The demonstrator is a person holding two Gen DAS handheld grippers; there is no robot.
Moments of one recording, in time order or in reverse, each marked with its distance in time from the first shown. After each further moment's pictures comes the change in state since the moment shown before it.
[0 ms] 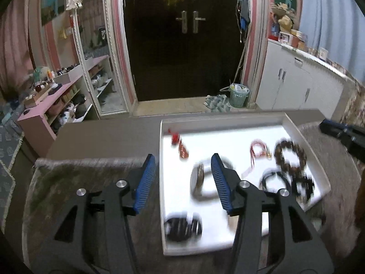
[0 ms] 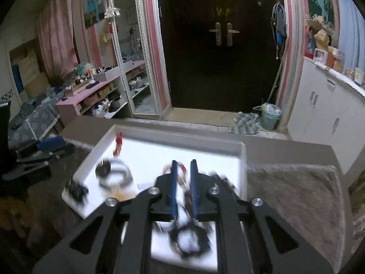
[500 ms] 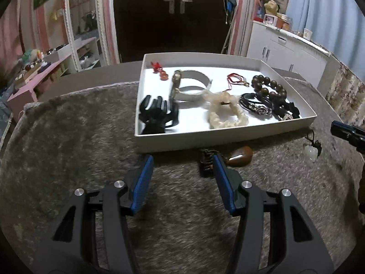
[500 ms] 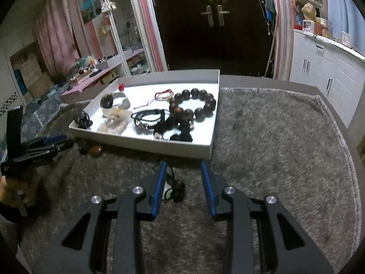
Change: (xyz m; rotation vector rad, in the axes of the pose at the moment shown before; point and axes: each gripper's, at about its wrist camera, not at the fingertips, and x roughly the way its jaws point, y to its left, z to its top) left arm -0.007 -0.015 -0.115 0.012 0.088 -0.094; right arm -0.047 -0.040 -0.132 0.077 0.075 0.048
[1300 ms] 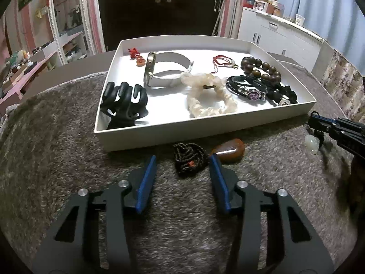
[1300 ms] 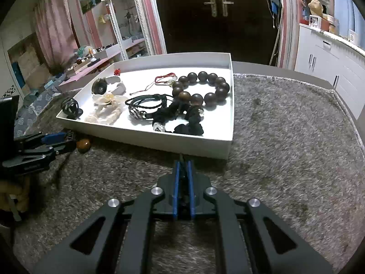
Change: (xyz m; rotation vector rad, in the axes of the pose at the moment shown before) left arm 0.032 -0.020 0.002 0.048 0.077 -0.062; right arm 0.048 0.012 -0.005 -0.021 0.055 -0.004
